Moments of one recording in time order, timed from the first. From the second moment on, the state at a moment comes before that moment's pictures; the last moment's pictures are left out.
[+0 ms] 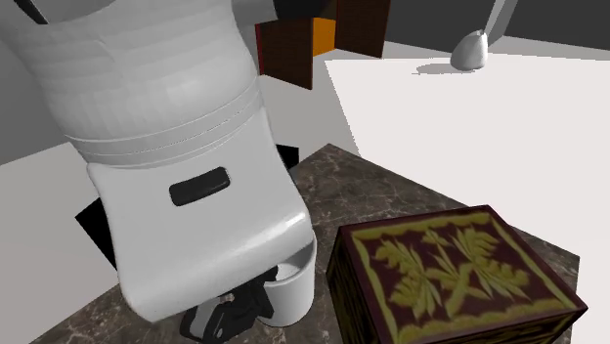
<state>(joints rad) -0.17 0.25 -0.76 -1.73 0.32 1.92 -0.97</state>
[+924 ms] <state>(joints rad) -0.18 0.23 -0.77 -1.57 0.29 1.74 -0.94</state>
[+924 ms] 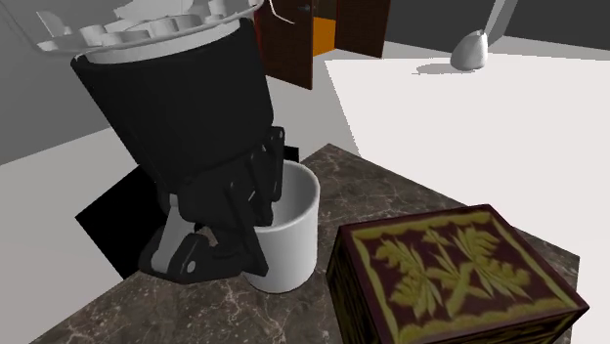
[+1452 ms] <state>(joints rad) -0.17 0.27 -0.75 -1.45 0.31 1.66 -0.88</state>
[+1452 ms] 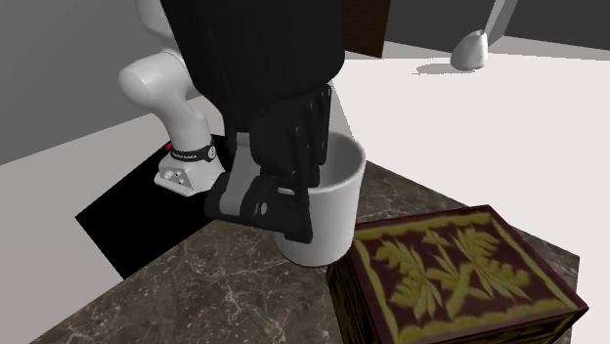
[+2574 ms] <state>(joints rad) -0.17 0.57 -0.64 -1.01 0.44 1.53 -0.64</state>
